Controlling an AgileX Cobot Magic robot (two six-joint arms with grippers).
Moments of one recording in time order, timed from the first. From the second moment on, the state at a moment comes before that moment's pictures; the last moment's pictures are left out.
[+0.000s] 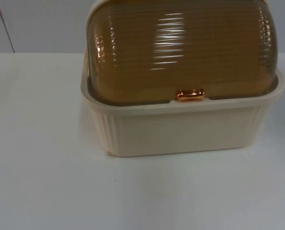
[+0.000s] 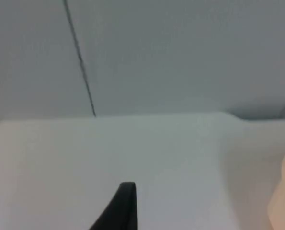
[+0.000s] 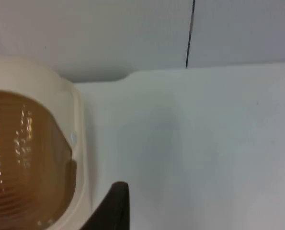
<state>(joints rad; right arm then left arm) 0.04 0.97 -0.99 -0.11 0.69 0.16 0.05 1.24 -1.09 -0.26 0.41 0.26</state>
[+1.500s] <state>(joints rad) 0.04 0.09 -1.29 -0.03 1.02 -0.15 0.06 0.14 -1.37 0.00 0.91 0.14</state>
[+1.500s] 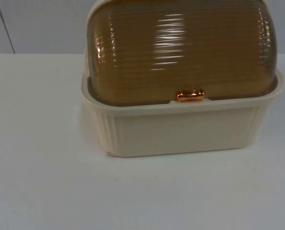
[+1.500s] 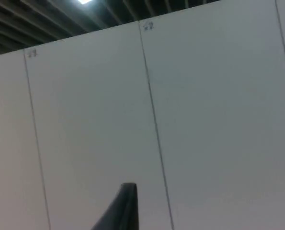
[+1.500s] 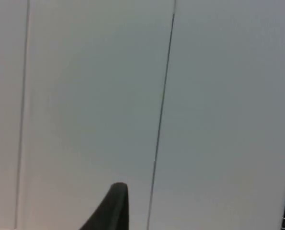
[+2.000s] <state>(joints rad) 0.05 0.00 -1.29 0.11 1.09 -0.15 -0.02 0.04 -1.37 -0.10 1.03 0.14</state>
